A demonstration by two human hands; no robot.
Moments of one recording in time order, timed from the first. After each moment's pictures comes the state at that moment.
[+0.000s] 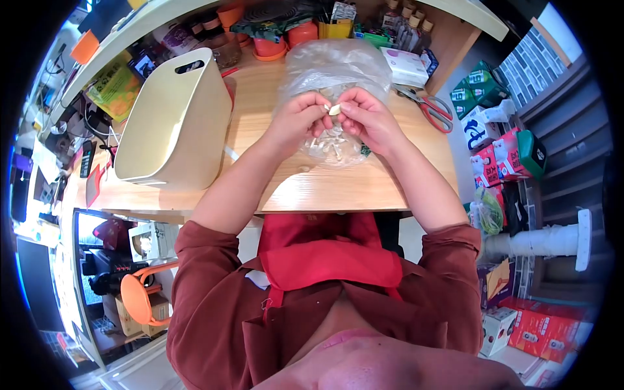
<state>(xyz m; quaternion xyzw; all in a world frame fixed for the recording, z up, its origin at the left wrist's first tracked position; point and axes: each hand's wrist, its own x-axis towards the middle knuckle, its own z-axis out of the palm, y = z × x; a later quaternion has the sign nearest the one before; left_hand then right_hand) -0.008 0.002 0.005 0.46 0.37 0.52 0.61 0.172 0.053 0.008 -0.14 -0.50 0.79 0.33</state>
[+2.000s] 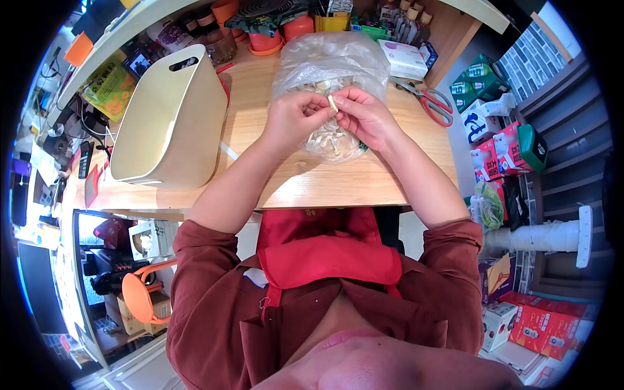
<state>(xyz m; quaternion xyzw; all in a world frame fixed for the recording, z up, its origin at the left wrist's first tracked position) 0.000 -0.004 0.003 0.65 0.50 0.51 0.27 0.166 0.057 -0.003 -0.19 -0.43 0.82 0.32</state>
